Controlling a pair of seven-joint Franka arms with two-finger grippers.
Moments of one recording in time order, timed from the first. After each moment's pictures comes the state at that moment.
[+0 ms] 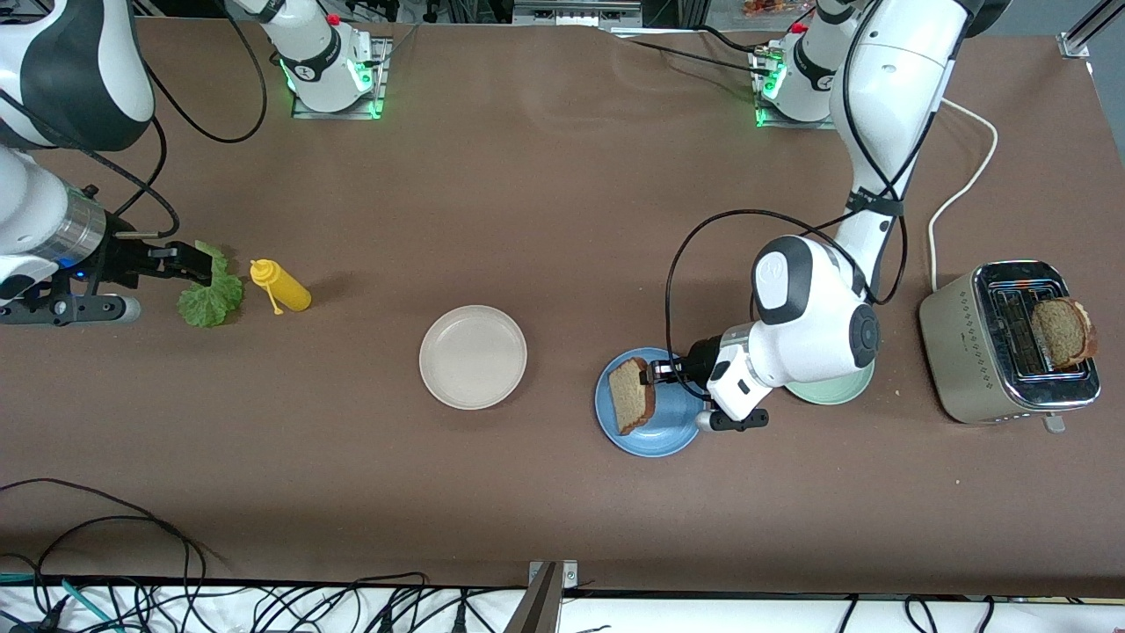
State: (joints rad) left arm -0.31 0.72 -0.05 -1.42 -0.74 2.20 -0.05; right arm 0.08 0.21 -0.02 -1.55 -0.06 1.68 0.00
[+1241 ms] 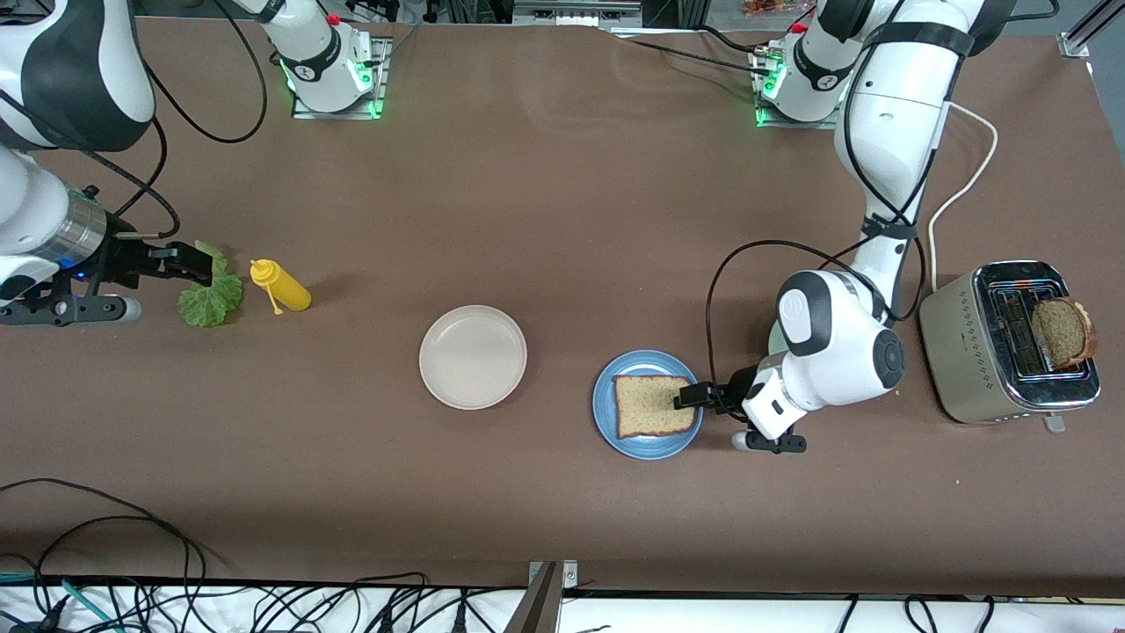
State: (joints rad) left arm -0.32 0.81 0.08 -1.42 -0.74 2.27 0.19; right arm 0.08 0.21 -0.02 -1.55 -0.06 1.68 0.00
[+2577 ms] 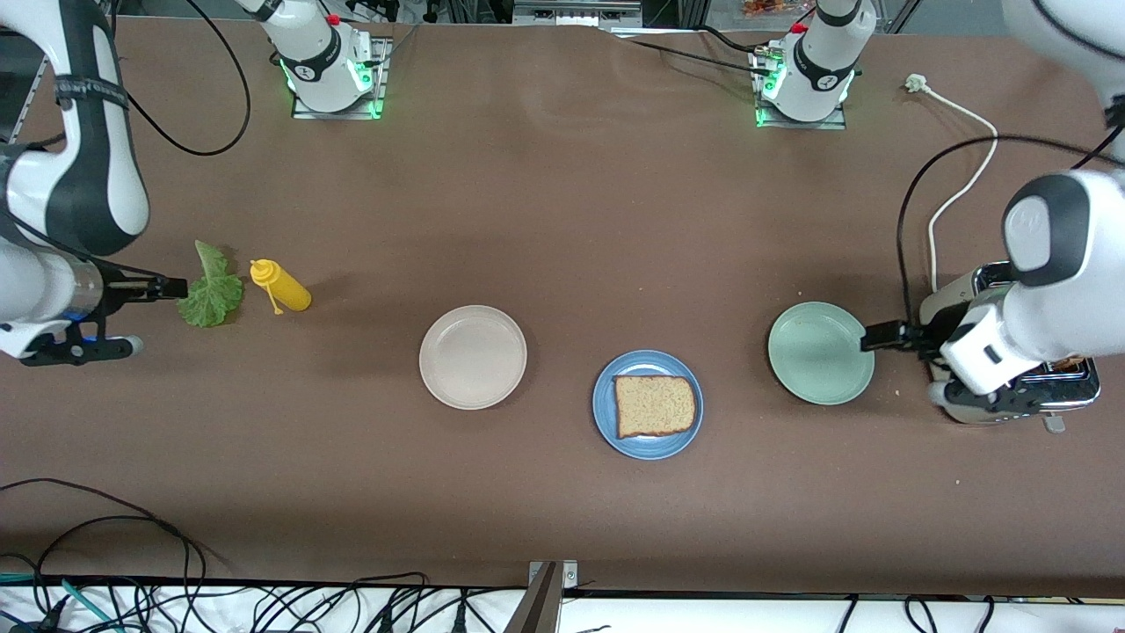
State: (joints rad) left arm -0.14 0.42 0.16 -1.45 -0.20 1.74 0.14; right arm -0.03 0.39 -0.05 -1.59 -0.17 1.69 -0.16
